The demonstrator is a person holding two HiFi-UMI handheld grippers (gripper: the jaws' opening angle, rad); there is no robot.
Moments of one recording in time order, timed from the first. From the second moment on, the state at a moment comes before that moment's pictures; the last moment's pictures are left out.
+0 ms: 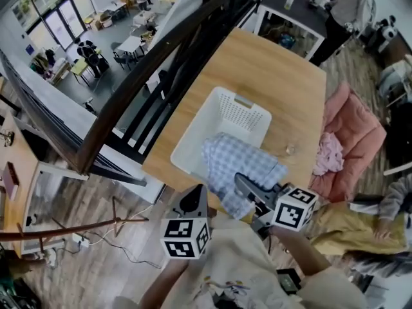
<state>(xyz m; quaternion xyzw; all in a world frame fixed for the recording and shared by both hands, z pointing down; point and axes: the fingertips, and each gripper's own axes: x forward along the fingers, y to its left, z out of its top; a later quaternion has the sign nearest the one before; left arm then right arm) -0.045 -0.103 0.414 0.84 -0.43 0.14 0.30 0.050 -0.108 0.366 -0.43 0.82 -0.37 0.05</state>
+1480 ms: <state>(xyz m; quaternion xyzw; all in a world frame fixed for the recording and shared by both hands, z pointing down) -0.018 -0.170 0.442 0.79 -0.48 0.17 0.35 0.021 -0.203 0.460 -0.29 0.85 -0.37 -0.23</state>
